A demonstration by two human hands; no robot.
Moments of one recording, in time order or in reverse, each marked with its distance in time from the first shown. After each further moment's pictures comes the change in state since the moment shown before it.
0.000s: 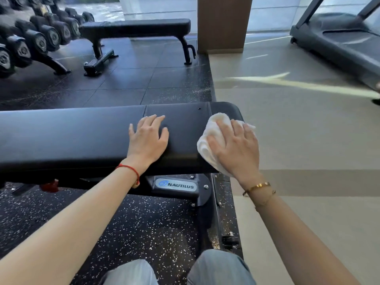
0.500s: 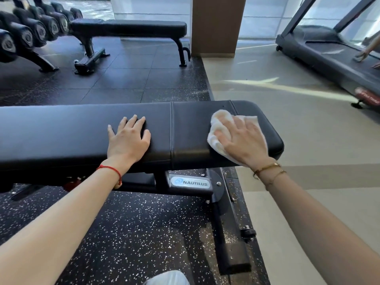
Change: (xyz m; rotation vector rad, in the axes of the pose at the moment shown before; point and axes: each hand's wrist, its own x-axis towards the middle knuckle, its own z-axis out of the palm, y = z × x) left_hand -0.003 -0.134 -0.044 0.058 -0.075 -0.043; right_hand 0.003 -0.076 -0.001 -0.250 -0.174 -0.080
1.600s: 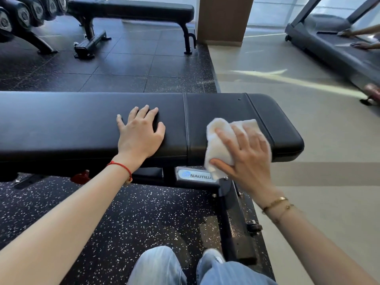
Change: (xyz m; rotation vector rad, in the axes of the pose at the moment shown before) left_hand 0.002 -0.006 0.001 -0.024 0.075 0.048; right_hand -0.049 -0.037 0.029 -0.137 0.279 -0.162
